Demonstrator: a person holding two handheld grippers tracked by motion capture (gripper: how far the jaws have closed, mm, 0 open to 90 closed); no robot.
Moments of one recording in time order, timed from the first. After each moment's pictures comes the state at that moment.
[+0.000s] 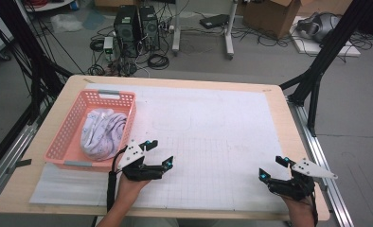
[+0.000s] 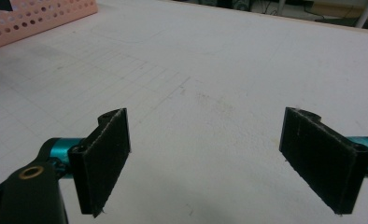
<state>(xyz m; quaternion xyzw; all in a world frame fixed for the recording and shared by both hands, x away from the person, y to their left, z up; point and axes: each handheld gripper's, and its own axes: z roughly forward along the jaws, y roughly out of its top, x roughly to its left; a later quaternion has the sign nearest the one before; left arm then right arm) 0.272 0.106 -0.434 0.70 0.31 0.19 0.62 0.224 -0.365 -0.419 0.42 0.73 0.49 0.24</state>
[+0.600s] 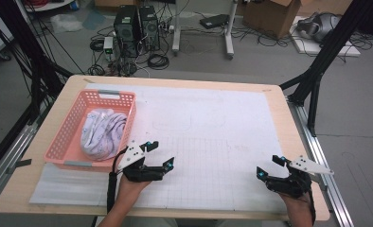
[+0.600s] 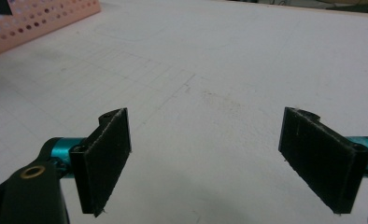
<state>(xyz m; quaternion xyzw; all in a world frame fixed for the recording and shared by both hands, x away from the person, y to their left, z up) 0.269 0.104 -0.433 0.70 0.31 0.18 0.62 0.233 -0.363 -0.423 0.43 0.73 0.49 0.21</state>
